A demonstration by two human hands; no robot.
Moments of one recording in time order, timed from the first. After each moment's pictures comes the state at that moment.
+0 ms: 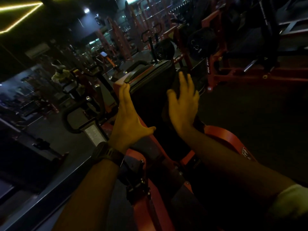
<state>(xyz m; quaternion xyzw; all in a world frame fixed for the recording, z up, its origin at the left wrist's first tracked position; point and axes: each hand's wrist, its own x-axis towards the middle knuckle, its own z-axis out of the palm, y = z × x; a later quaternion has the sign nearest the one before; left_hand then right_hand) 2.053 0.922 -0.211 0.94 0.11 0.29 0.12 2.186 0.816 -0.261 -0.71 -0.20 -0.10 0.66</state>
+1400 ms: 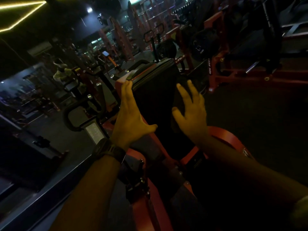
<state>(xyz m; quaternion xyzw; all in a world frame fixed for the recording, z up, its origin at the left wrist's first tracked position) 2.054 0.922 -0.213 0.95 0.10 0.29 0.09 2.198 0.798 -0.314 -0.72 -0.34 -0.17 0.59</state>
